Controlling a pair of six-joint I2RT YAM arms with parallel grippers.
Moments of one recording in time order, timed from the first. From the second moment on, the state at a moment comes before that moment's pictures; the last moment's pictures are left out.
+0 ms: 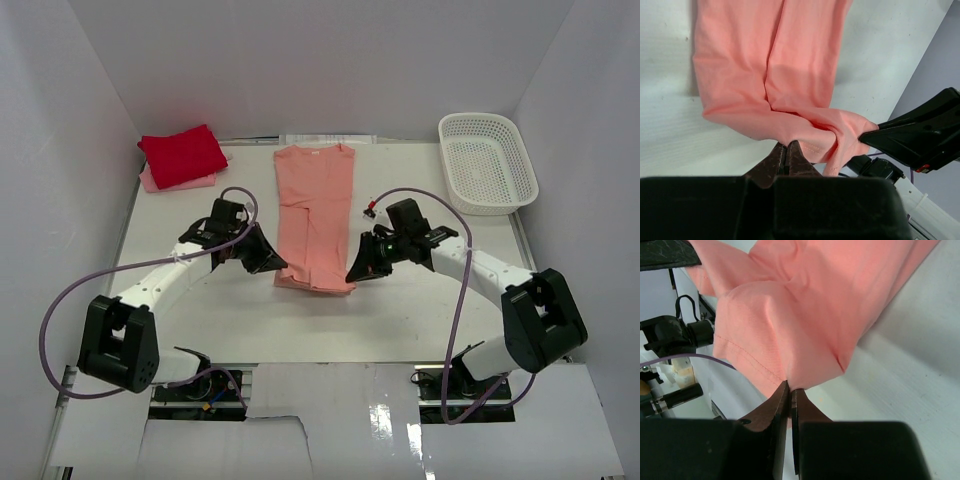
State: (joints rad) left arm -0.34 1.31 0.84 -0.46 0.45 -0.85; right arm 0.54 1.42 0.85 -0.34 -0.67 0.52
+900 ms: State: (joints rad) left arm -0.24 1.60 1.14 -0.44 0.46 -0.76; right arm 0.47 1.78 1.30 -0.44 -0.69 0.37
